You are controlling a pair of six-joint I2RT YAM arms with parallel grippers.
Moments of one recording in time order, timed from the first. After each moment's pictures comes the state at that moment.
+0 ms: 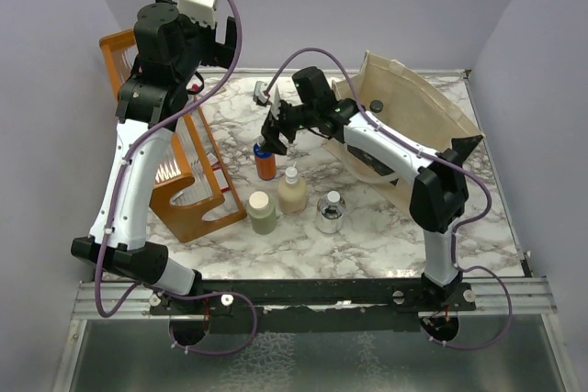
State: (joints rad) left arm -0.26 1.48 1.95 -0.58 -0.05 0.18; right arm 0.72 1.95 1.78 -0.38 -0.61 -0.43
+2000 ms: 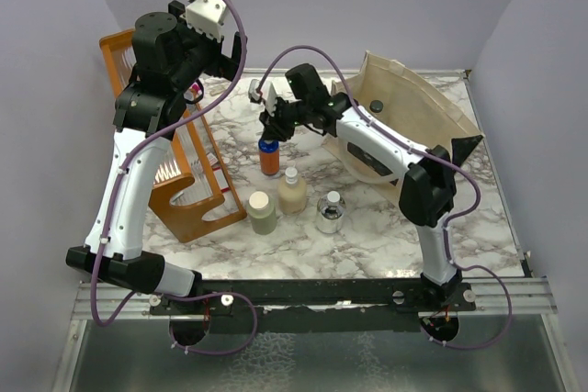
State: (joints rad) left arm -0.26 1.41 1.87 -0.56 0.15 0.22; right arm 0.72 2.10 1.95 -0.48 -0.54 -0.46
